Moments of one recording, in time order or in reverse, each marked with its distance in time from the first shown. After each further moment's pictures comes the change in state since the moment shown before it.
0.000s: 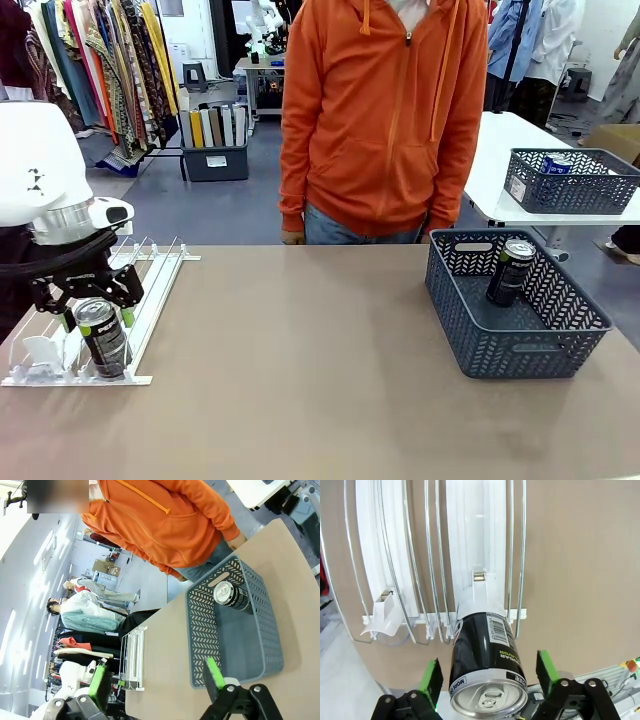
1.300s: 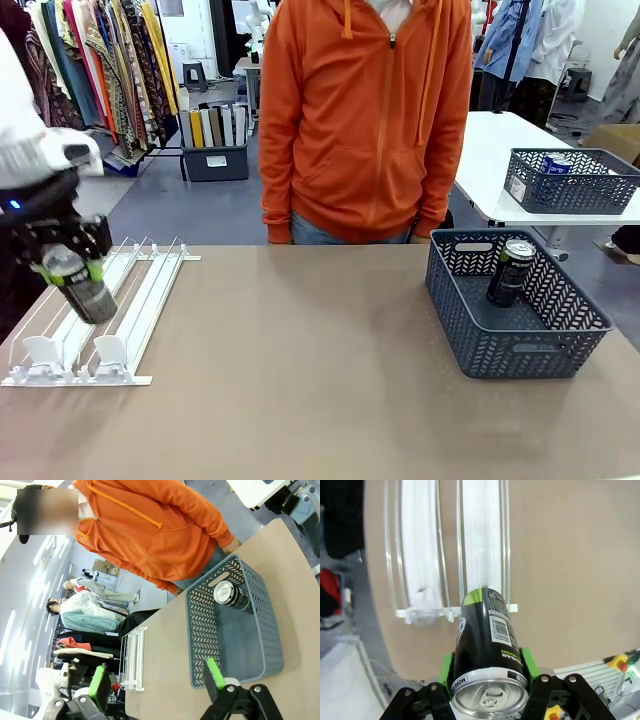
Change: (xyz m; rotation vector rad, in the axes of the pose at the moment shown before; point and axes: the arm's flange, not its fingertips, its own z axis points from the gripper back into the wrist) left arm -0.051 0.008 0.125 -0.006 -0.230 -0.024; right arm 0.000 0.000 0.000 0.000 0.000 0.000
